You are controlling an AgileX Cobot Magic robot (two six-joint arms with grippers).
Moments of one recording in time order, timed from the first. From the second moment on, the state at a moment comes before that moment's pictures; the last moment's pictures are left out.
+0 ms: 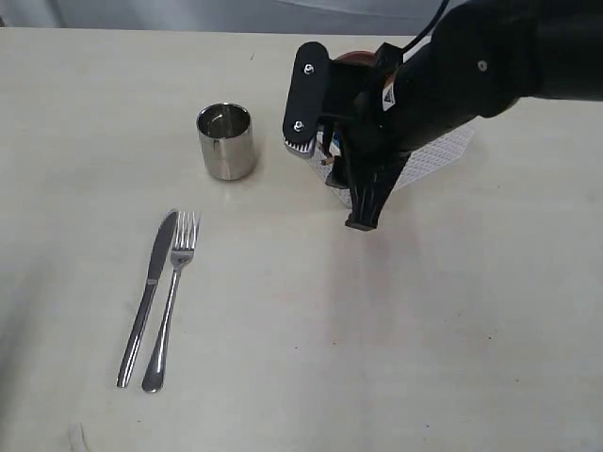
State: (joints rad) left arm -0.13 0.00 0.00 0.02 0.33 -0.02; right arm 0.66 1.63 -1.00 -0.03 0.47 -0.81
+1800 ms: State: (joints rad) left arm -0.13 0.00 0.00 0.02 0.33 -0.02; right arm 0.67 1.53 -0.99 -0.09 0.32 -0.85
